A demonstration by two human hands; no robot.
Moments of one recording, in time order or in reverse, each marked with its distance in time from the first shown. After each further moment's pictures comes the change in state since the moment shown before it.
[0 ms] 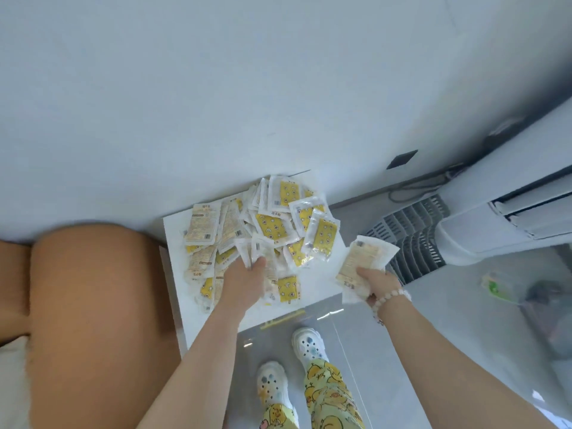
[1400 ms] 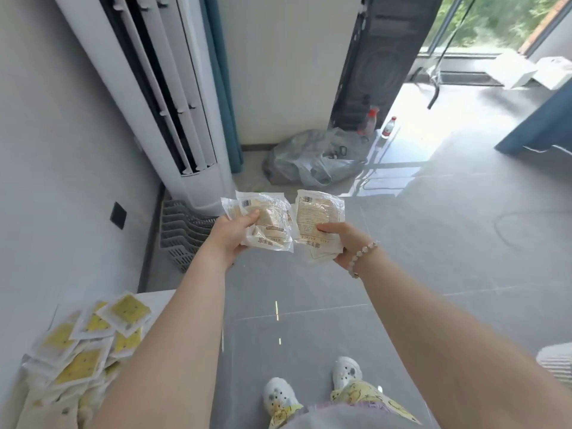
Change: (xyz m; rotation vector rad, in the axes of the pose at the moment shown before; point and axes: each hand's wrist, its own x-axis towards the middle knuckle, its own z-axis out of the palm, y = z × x) left_hand -0.265 0.056 0.168 0.338 -1.219 0.364; right_hand -0.251 0.216 -0.229 1.240 0.203 -0.300
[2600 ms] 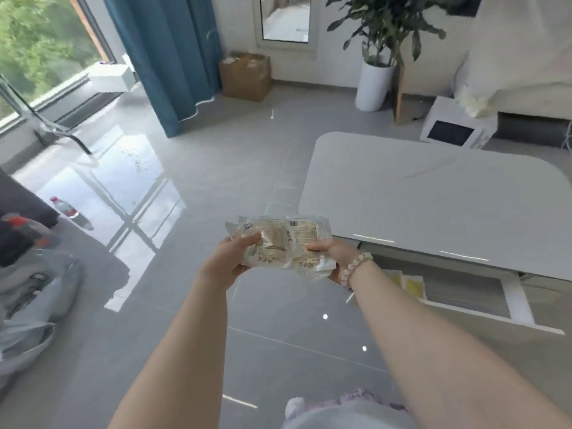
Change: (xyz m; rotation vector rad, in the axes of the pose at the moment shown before) left_hand -0.130 -0.219 0.643 0.723 -0.972 -0.279; right_hand -0.321 0.026 -0.545 0.681 0.563 -0.451
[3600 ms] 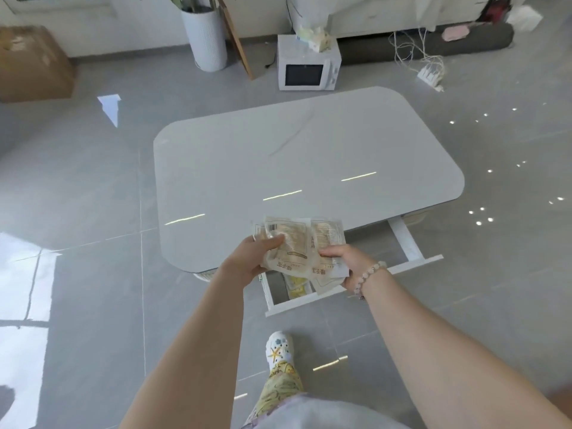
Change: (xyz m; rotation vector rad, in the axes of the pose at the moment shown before) left_hand 0.185 -0.016 0.359 0.445 -0.547 -0.269; right_hand -0.018 -0.082 -0.312 0.404 0.532 0.017
